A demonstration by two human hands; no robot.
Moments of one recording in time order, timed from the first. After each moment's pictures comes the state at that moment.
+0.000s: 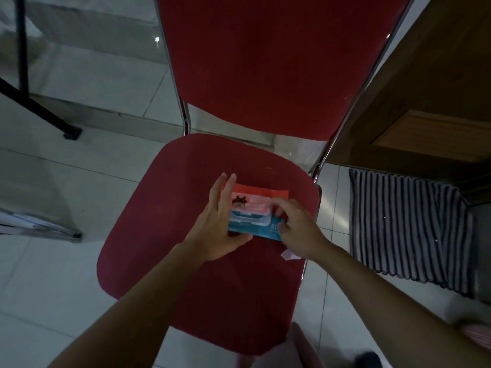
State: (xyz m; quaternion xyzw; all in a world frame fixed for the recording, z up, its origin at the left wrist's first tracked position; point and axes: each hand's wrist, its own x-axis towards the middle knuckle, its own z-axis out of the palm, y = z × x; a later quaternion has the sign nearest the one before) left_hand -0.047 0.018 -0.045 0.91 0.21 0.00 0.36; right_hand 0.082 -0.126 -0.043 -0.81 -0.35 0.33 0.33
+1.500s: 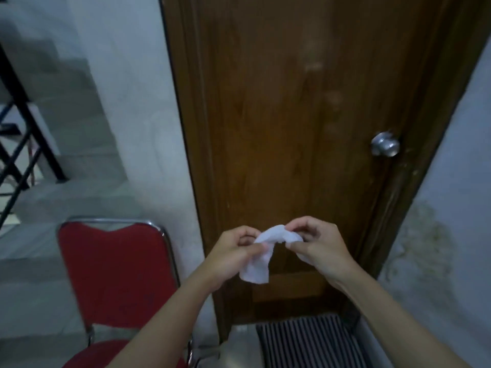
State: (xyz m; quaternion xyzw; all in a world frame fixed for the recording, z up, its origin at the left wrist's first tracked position) left_hand 0.197 -0.243 0.373 0.79 0.05 0.05 0.61; right_hand 0.264 -0.417 0.384 -0.73 -0.24 0.09 0.63
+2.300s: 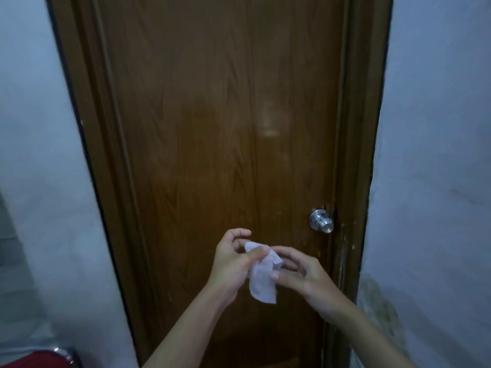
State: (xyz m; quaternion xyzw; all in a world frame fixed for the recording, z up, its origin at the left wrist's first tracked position) left_hand 0.345 -0.347 0.493 0.68 0.01 0.16 0.71; right_hand 0.384 -0.505 0.465 -0.68 -0.34 0.09 0.64
